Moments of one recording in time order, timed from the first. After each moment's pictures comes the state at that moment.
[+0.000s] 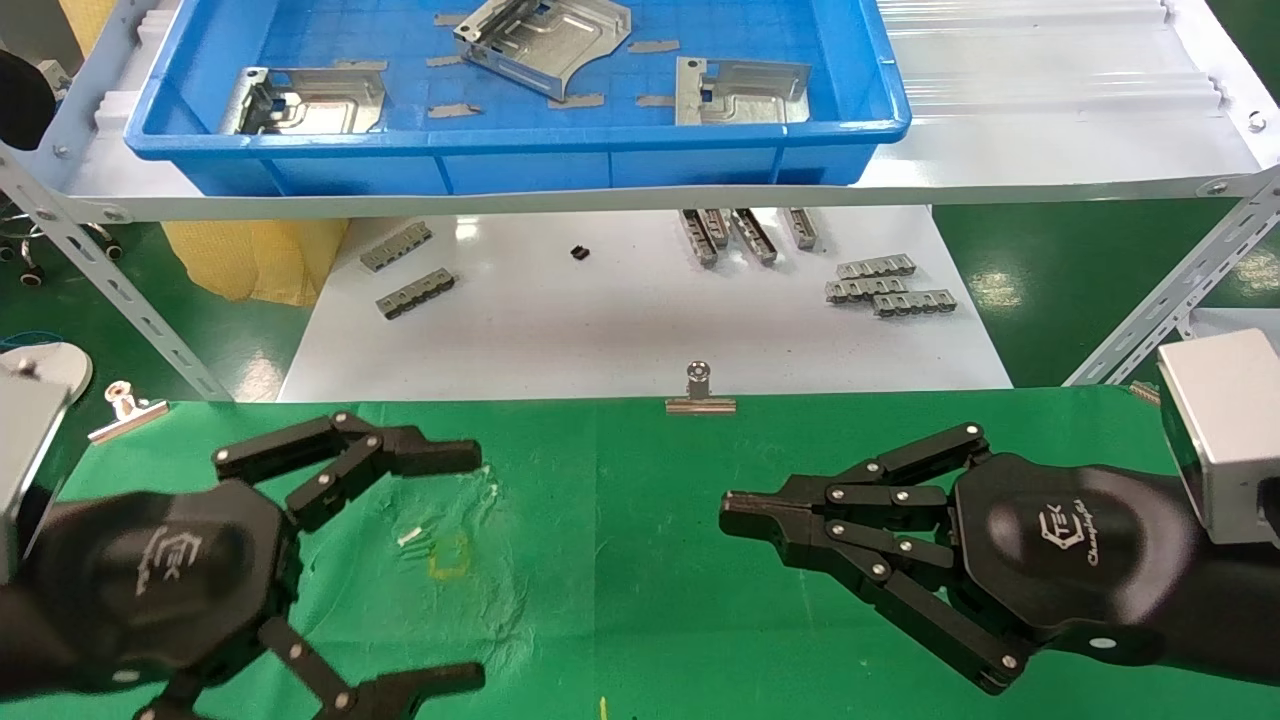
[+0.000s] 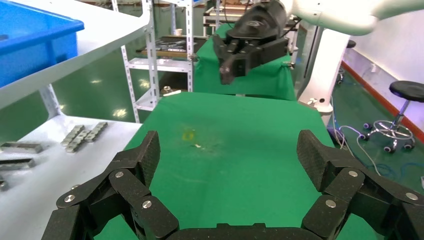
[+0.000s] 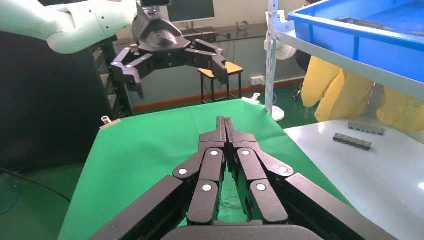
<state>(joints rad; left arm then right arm) -1.20 0.64 0.30 -1.24 0.79 1.47 -0.20 1.09 -0.57 -0.38 1.25 -0.65 -1.45 0.13</state>
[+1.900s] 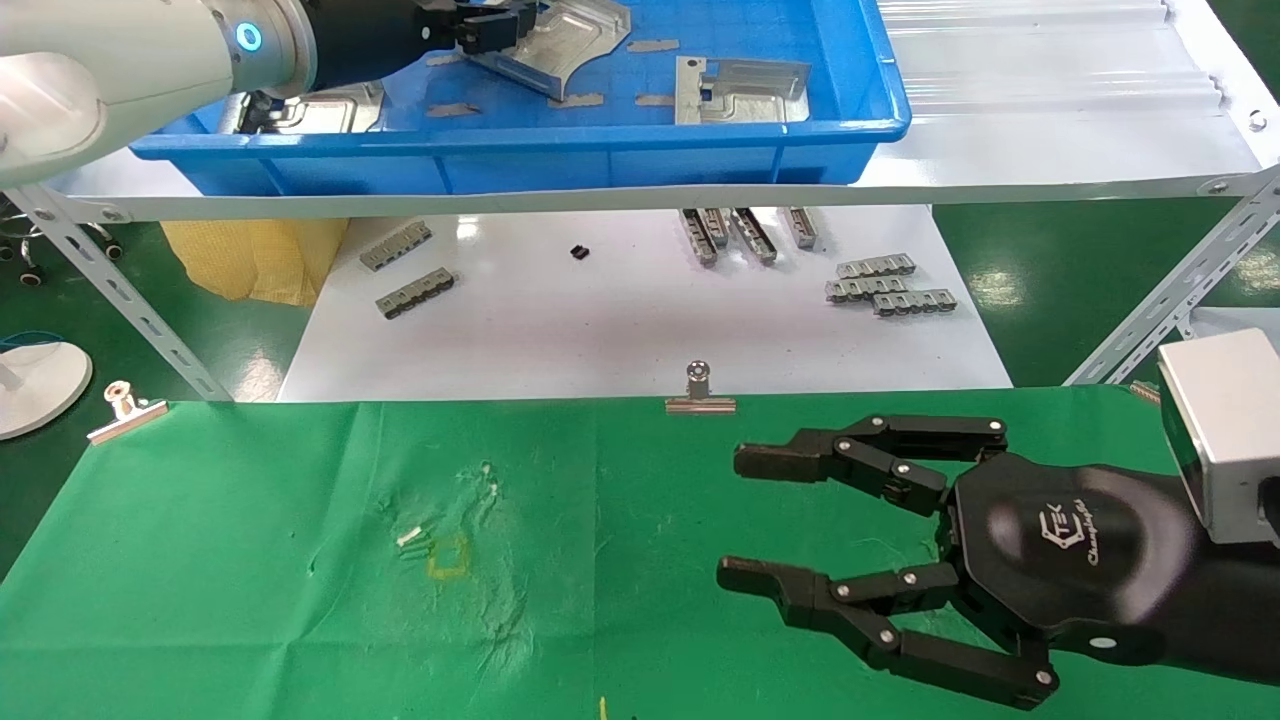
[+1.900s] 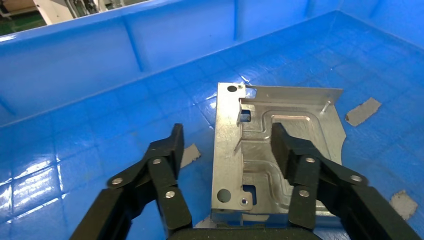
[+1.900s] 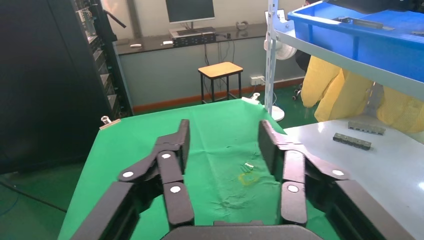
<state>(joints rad) -2.01 1.36 0.59 -0.11 1.38 0.67 -0.22 1.09 -0.57 -0.38 1.25 -0.65 -1.45 0.13</state>
